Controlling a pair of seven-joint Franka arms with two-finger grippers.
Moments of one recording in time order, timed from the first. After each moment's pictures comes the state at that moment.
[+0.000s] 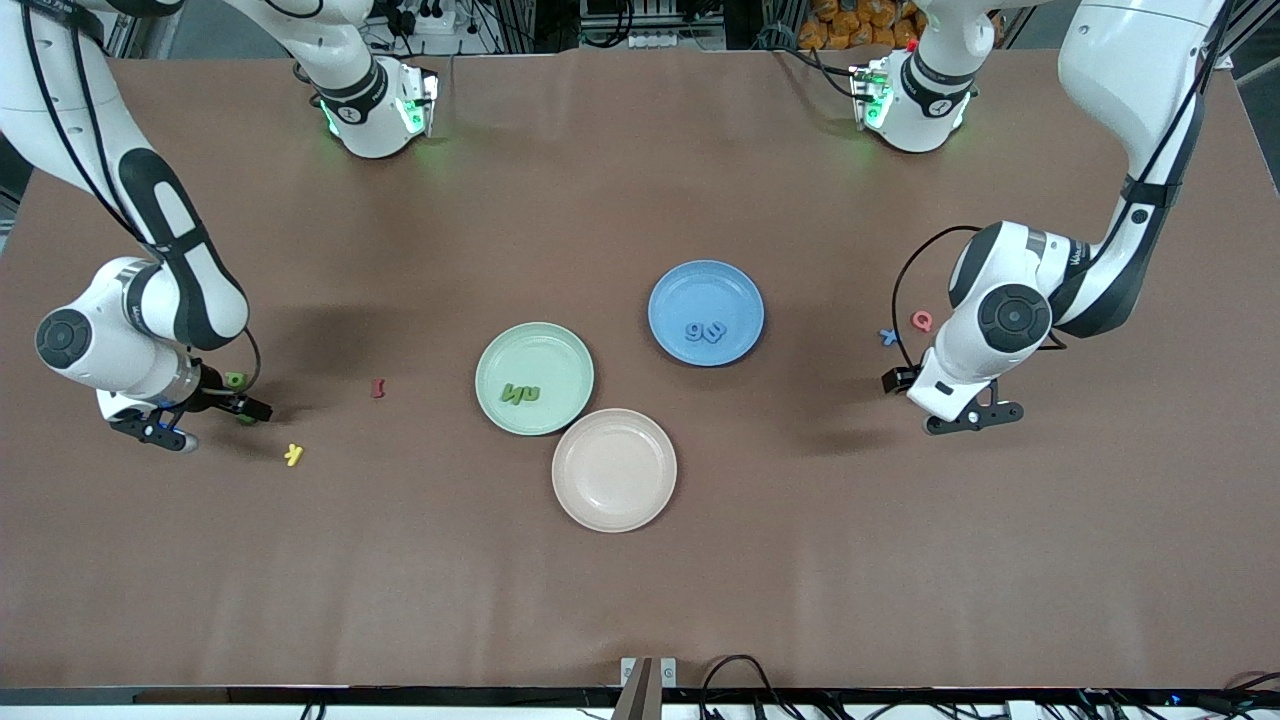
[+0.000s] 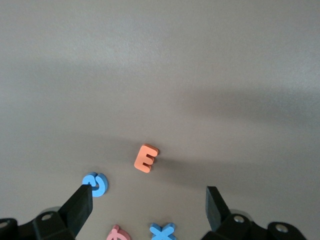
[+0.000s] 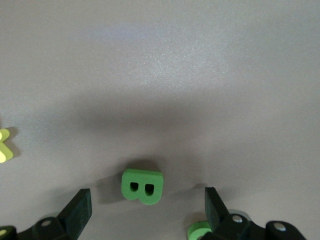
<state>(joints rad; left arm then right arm) 0.08 0.40 -0.31 -2.01 0.31 2.26 -0.56 -0.24 0.55 -0.03 -2.02 0.00 2.55 0.08</state>
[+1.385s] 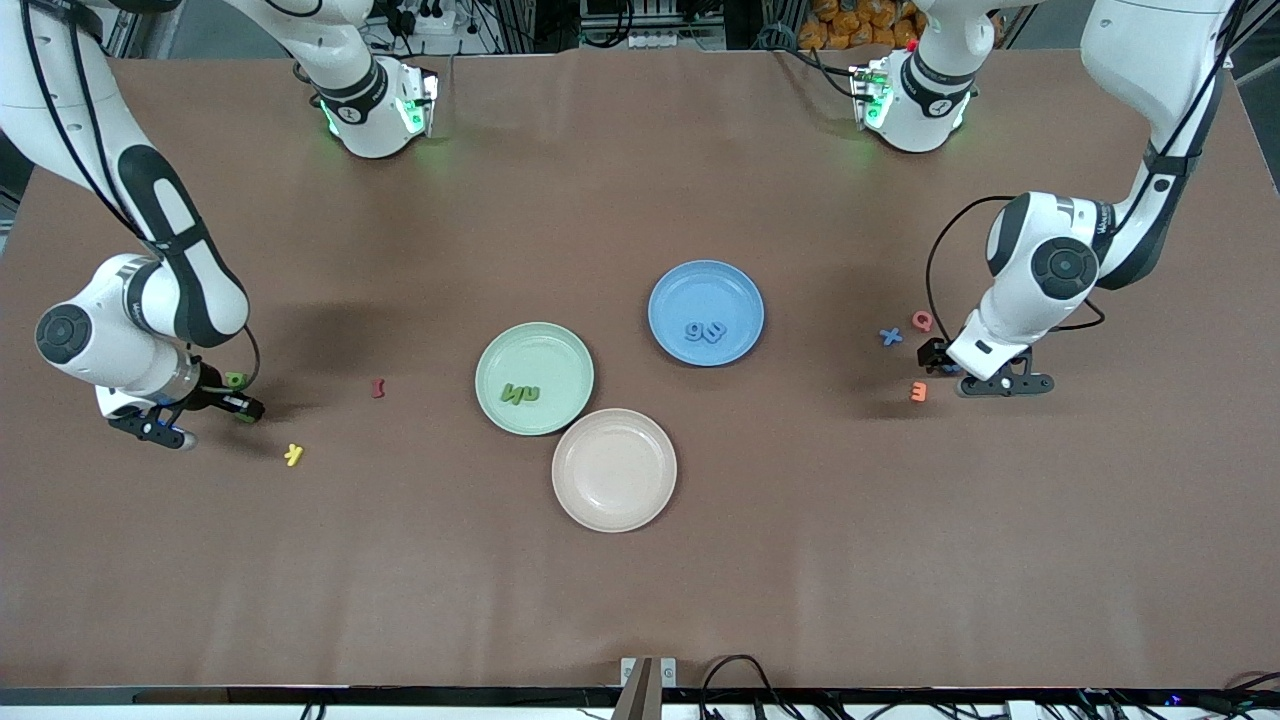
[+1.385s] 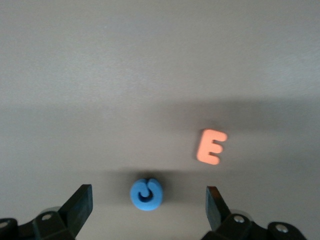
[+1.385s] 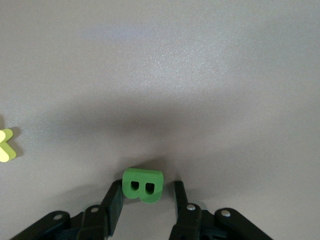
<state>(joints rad) 0.12 0.30 -0.18 -2.31 0.28 2.61 -0.28 -0.24 0.54 -0.02 -2.04 0.00 2.57 0.08</state>
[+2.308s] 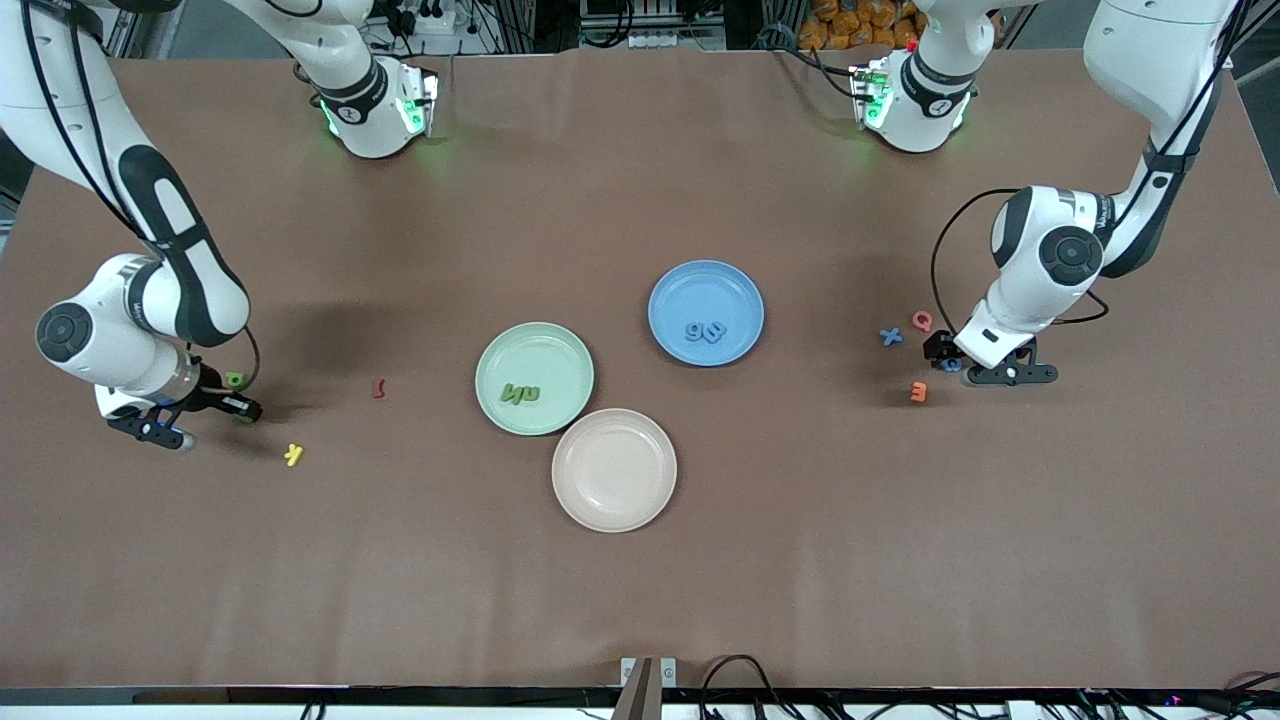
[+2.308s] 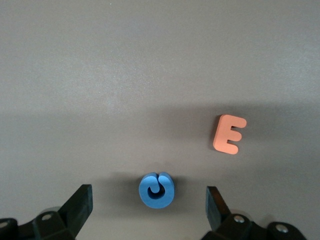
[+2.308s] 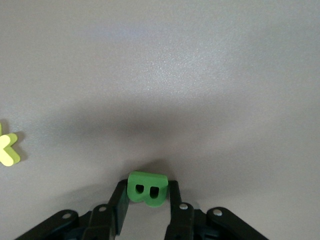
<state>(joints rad) 0.13 0.30 -0.15 -2.39 0.28 2.72 -0.24 -0.24 0.54 -0.02 -2.04 0.00 2.59 0.08</state>
